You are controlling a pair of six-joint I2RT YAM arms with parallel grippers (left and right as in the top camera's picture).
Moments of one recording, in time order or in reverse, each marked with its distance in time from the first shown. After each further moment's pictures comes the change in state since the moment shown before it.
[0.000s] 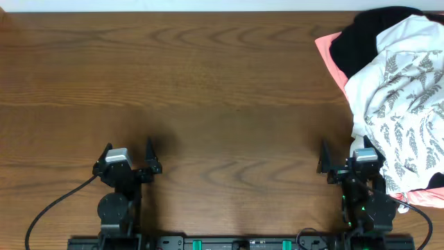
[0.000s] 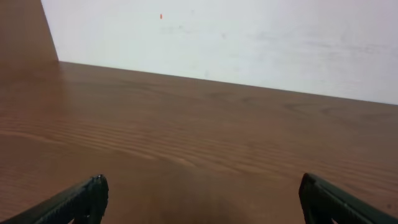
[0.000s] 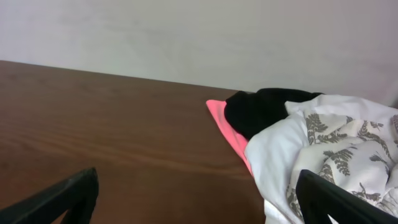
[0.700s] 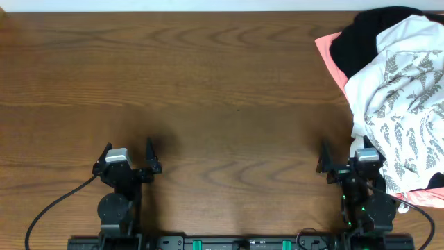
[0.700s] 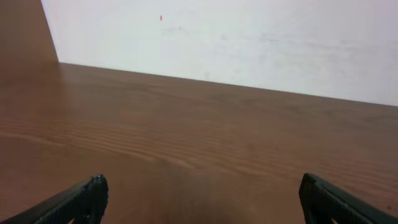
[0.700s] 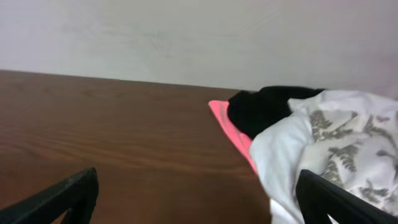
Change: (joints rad) left arm 0.000 0.000 -0.005 0.013 0.000 0.000; right arm 0.000 0.001 0.000 0.005 -0.003 0.054
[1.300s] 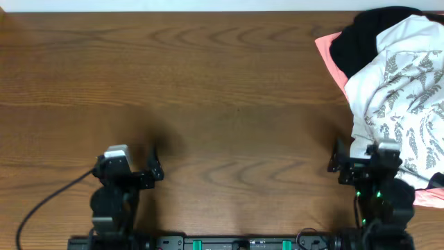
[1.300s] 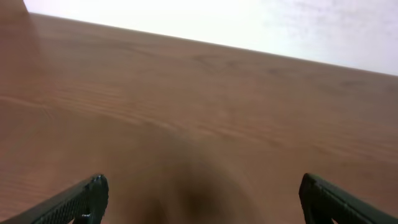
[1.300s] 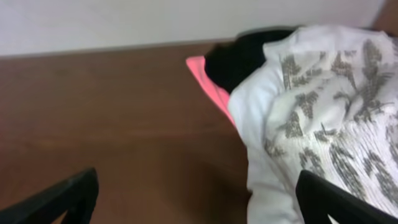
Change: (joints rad) left arm 0.000 0.153 0.253 -0.315 0.079 -0.061; right arm 0.000 0.292 0.407 -0.418 0.126 0.112
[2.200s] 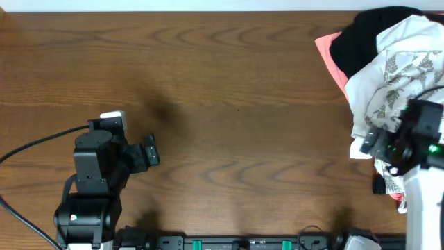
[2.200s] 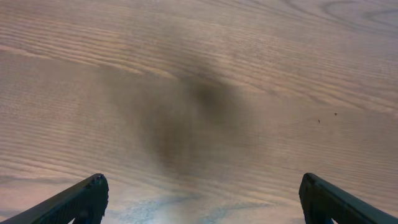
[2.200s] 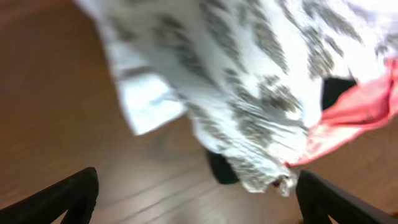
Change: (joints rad) left arm 0.000 0.560 0.535 -0.401 0.034 -0.003; right arm -0.309 0.869 0.540 -0.511 0.178 0.071
